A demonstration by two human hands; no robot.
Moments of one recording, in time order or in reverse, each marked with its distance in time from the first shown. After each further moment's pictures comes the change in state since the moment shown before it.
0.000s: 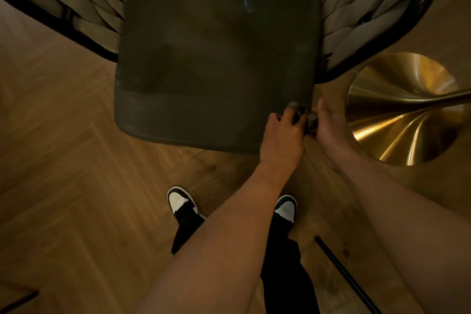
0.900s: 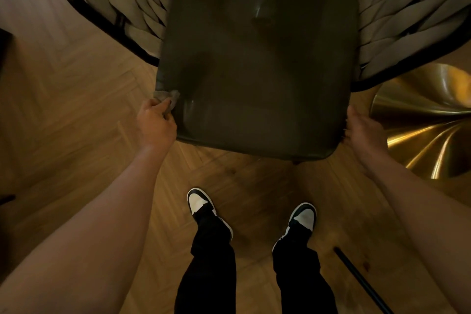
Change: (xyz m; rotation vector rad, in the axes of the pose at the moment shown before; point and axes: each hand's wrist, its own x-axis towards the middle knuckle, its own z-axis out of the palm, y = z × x) left_hand -0.050 -0.274 -0.133 -0.006 0.371 -0.470; right_hand -0.009 -0.007 0.004 0.031 0.010 -0.020
